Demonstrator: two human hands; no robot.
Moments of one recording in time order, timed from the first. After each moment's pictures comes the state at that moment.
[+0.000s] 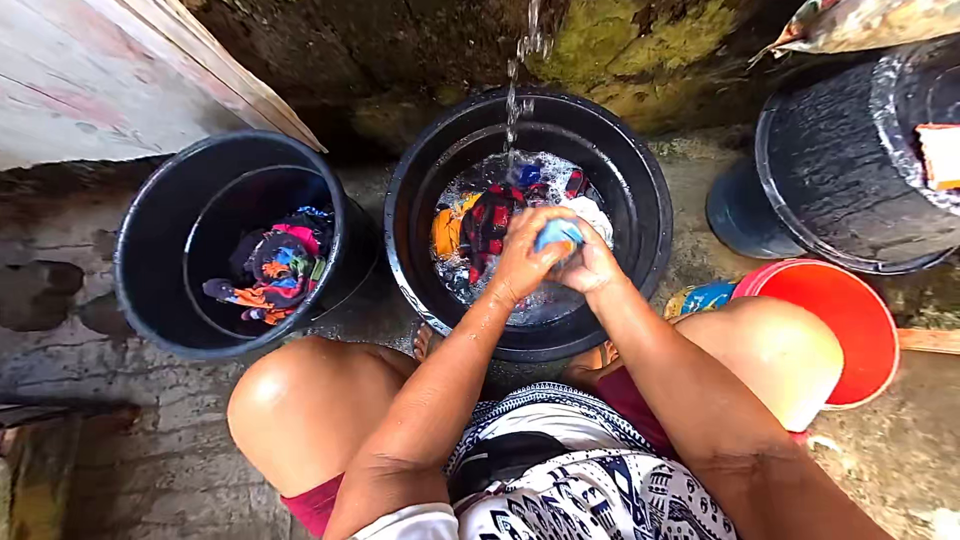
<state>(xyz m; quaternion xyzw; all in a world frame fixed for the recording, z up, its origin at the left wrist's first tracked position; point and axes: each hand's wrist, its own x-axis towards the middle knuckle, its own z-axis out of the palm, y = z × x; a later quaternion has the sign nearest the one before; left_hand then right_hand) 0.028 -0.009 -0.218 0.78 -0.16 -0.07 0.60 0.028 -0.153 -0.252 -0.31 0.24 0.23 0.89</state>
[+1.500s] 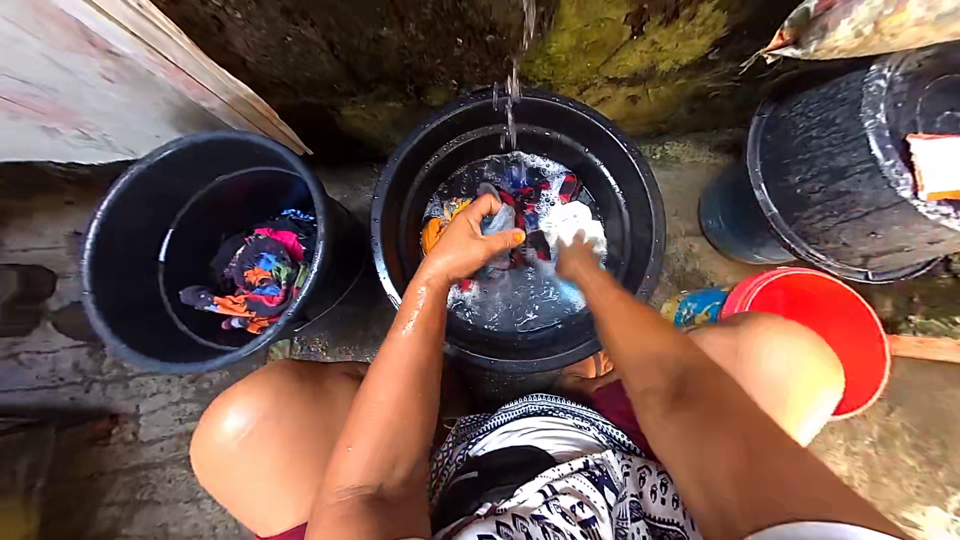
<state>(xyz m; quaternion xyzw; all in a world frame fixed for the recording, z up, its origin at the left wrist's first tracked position) 0.076 0.048 -0.195 0.77 -0.11 -0.21 0.59 0.067 -0.183 -0.328 -0.93 0.08 0.29 0.20</state>
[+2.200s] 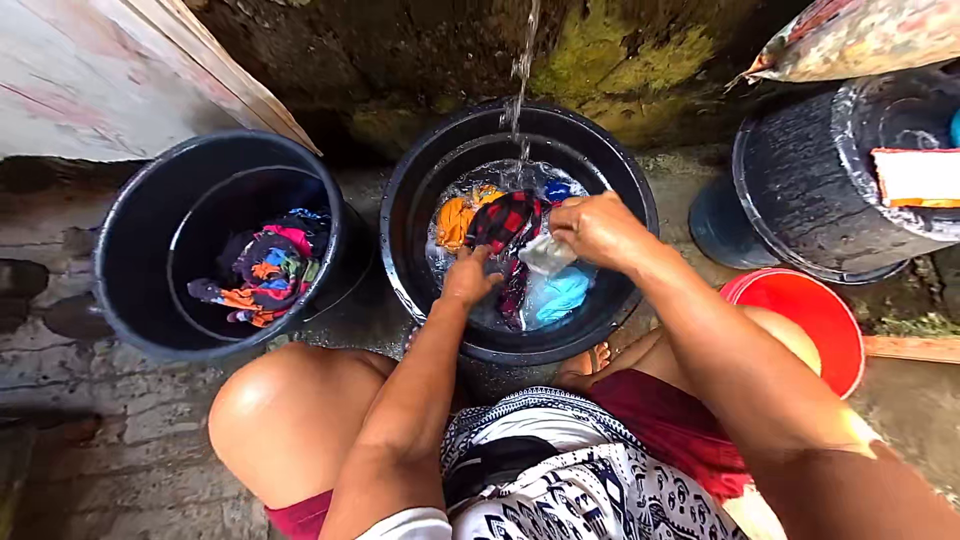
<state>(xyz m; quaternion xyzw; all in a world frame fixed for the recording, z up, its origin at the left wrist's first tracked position) 0.046 0.058 -0.298 0.93 -0.03 -0.22 0.29 0.064 -0.180 -0.158 -0.95 -0.26 0.09 0.18</state>
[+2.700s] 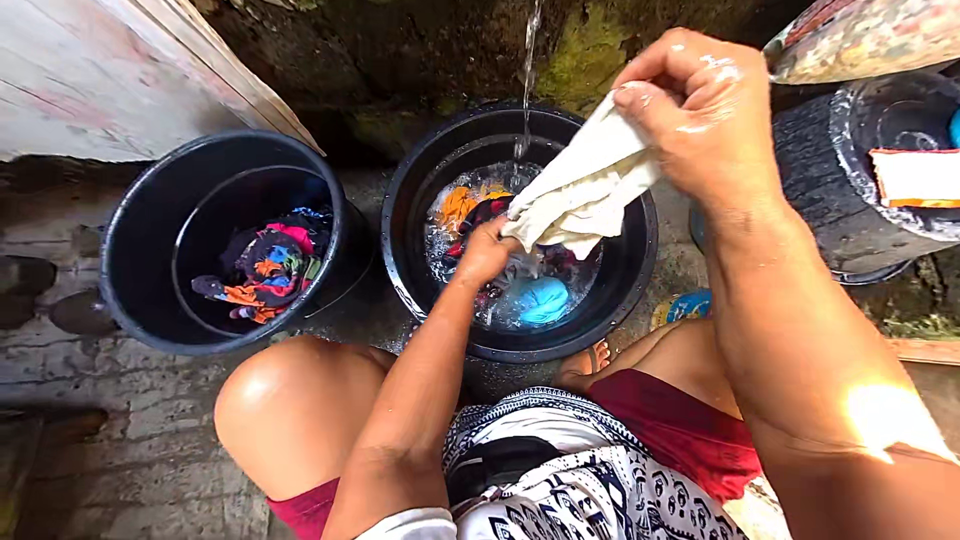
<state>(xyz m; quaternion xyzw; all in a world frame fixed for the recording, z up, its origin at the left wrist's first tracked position) 0.060 0.030 -0.244 0.80 -0.08 -0.13 0.58 0.081 -0.201 -0.058 -0.88 -0.18 -0.17 0.41</state>
